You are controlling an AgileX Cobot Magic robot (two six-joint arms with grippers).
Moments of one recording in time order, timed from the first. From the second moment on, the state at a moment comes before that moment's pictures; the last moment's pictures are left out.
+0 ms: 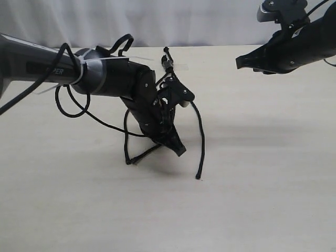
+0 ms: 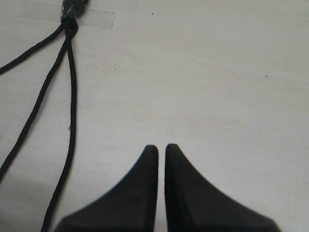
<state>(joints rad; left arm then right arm) -0.53 2.19 -1.41 -0.20 0.57 0.39 0.12 1.71 -1.15 0.15 0.38 -0.18</state>
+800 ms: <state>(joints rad) -0.19 2.17 -1.40 -0.11 0.64 0.32 0.12 1.71 -1.15 0.15 0.38 -0.18</state>
